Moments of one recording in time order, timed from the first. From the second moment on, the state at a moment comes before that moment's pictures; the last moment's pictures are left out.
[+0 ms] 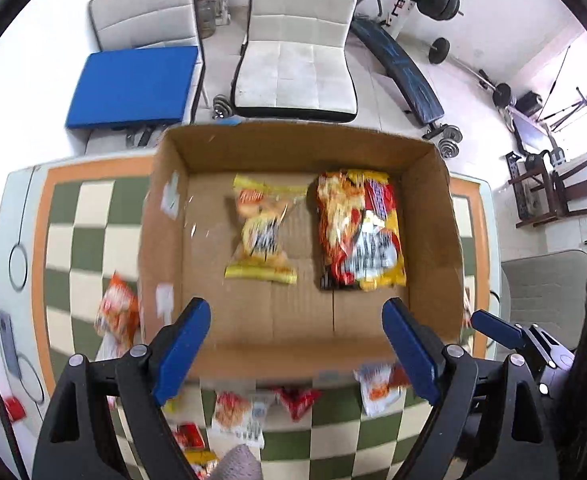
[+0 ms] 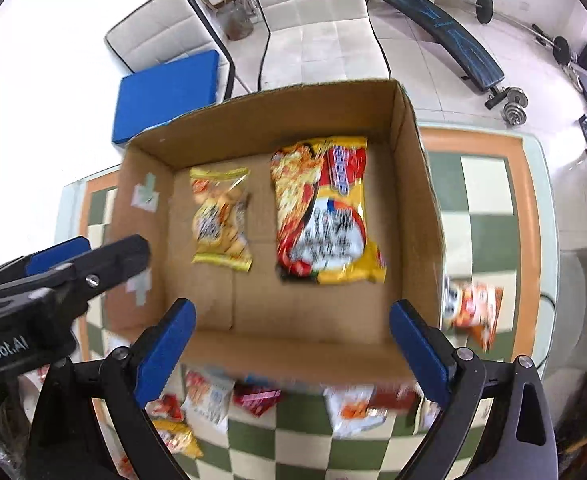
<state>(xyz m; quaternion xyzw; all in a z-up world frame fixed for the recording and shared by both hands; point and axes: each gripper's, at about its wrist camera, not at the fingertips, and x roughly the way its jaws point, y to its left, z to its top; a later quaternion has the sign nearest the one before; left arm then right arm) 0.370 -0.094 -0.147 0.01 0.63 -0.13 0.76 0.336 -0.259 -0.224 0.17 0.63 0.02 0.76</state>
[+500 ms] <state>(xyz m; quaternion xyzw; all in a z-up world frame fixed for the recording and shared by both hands) 0.188 0.062 -0.235 -0.04 0.70 0.03 0.71 0.222 -0.168 -0.309 0.22 0.72 0.10 0.65</state>
